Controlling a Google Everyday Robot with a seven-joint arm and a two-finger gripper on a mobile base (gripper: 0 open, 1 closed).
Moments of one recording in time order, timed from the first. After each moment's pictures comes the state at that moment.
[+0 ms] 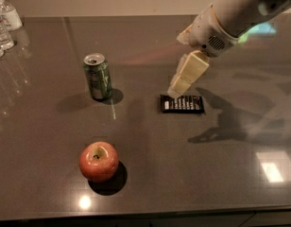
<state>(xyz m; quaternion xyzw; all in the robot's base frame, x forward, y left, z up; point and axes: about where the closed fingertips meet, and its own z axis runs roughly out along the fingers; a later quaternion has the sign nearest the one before) 0.544 -0.077 0.945 -0.62 0.73 0.12 0.27</state>
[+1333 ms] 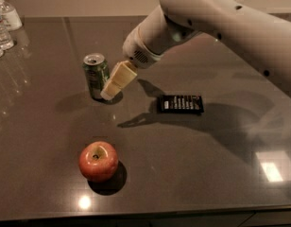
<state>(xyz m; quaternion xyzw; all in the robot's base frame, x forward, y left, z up) 0.581 0.074 0.905 -0.60 0.71 0.18 0.32</state>
